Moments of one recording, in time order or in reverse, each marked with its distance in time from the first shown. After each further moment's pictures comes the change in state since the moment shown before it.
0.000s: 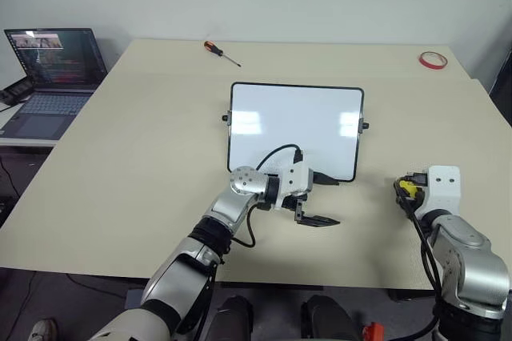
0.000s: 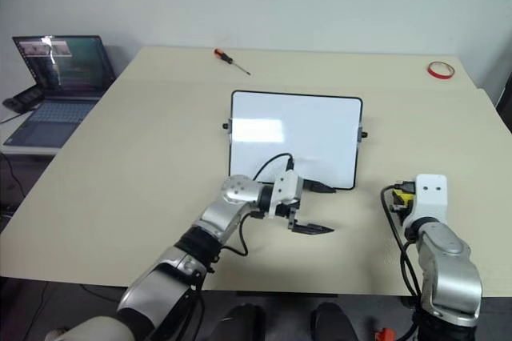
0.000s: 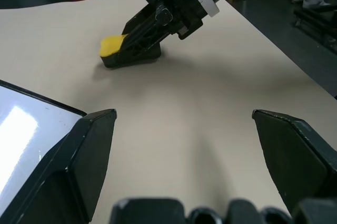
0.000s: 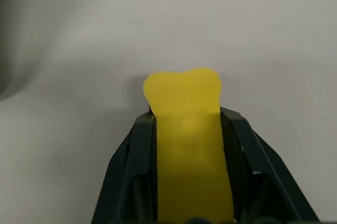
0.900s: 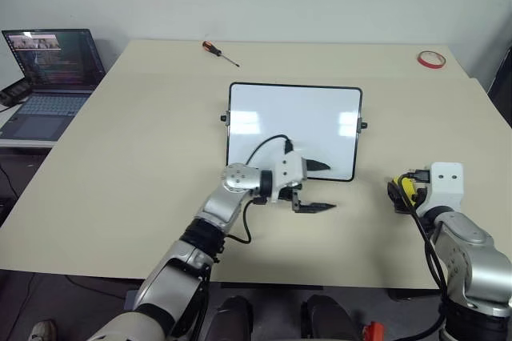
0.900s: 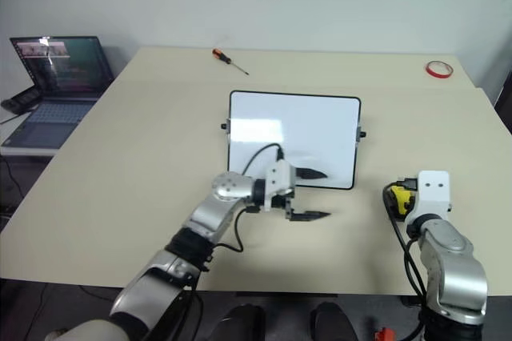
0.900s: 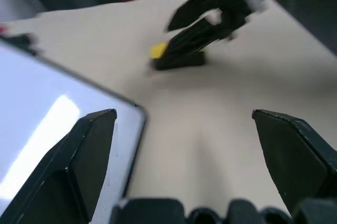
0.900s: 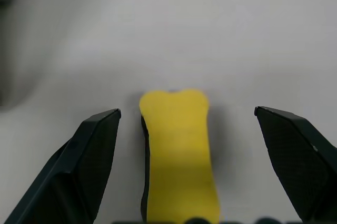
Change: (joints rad) left arm 0.103 0.108 0.097 -0.254 0.010 0.141 0.191; right arm 0.033 -0.034 -0.031 -0.116 0.090 -0.013 -0.055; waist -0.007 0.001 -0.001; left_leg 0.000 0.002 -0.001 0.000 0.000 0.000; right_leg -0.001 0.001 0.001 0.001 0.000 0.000
